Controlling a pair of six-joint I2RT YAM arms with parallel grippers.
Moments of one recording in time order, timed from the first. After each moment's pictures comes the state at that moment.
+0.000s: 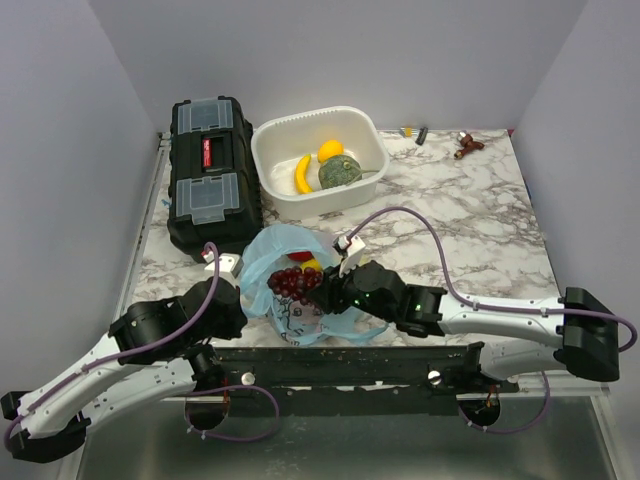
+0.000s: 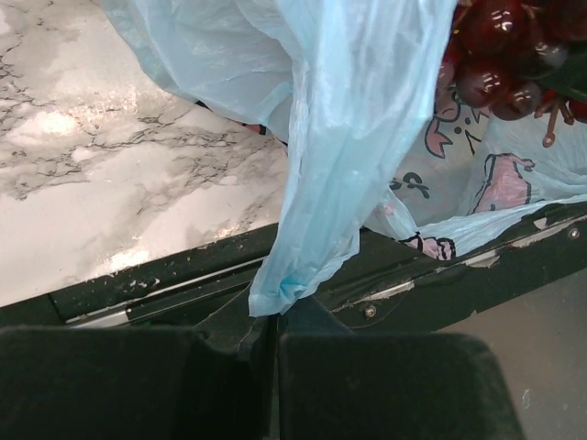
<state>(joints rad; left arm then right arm) -1.01 0.51 0.83 -1.21 -0.28 -0.75 1.22 1.26 0.73 0.16 0.26 0.53</state>
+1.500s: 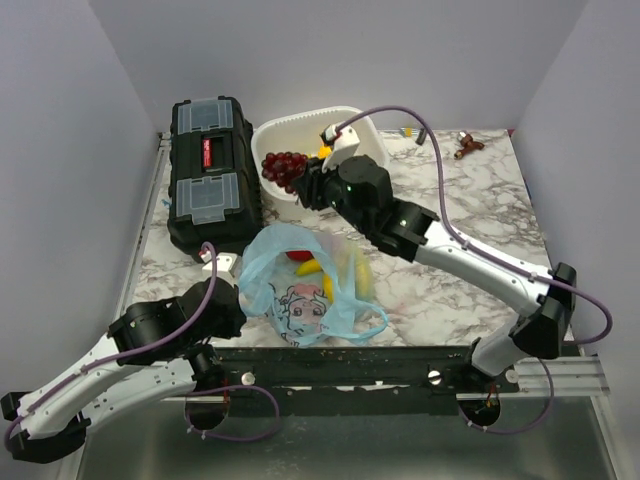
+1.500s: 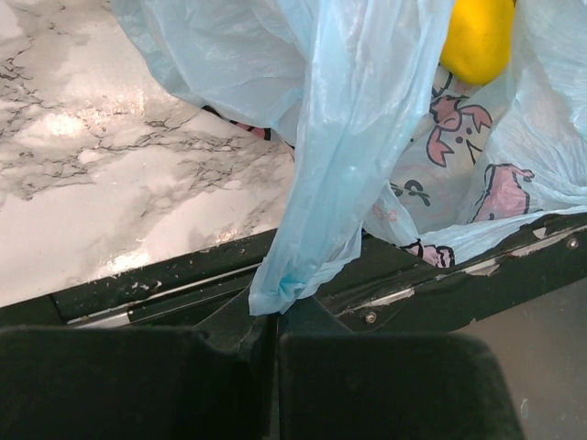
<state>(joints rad) -1.01 0.50 0.83 -1.21 -0.30 -0.77 1.02 1.51 1.48 -0.14 0.35 0.27</state>
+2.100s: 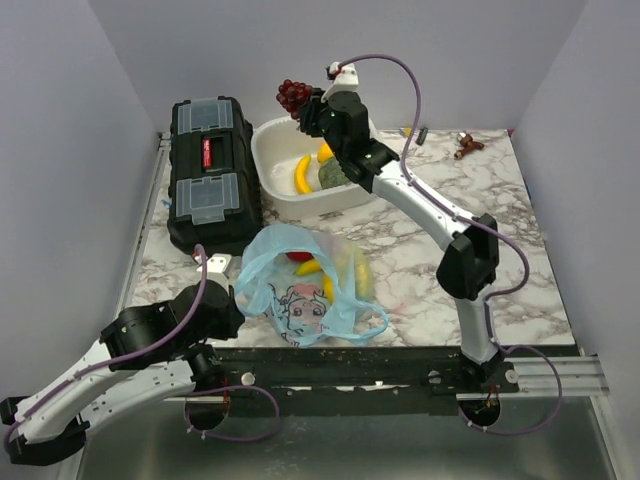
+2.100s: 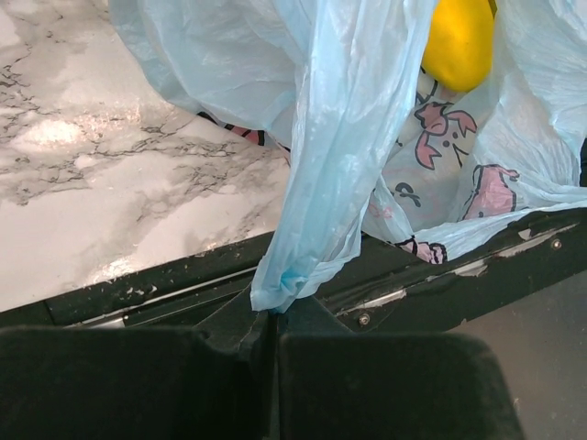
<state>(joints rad) -1.01 0.46 0.83 -1.21 -0.30 -0.77 0.71 2.03 2.01 -0.02 0.31 0.30</state>
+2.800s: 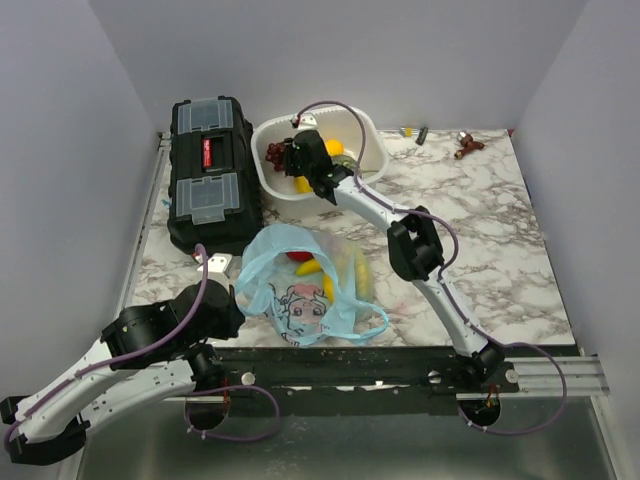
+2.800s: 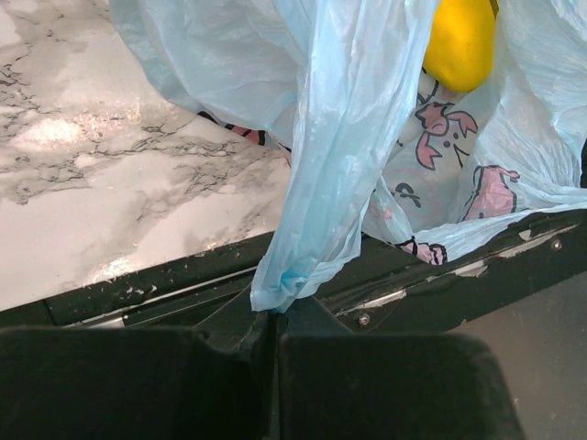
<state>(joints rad) -1.01 0.46 0.83 -1.21 -0.30 -0.77 0.69 2.58 2.33 -0.08 0.22 0.25</state>
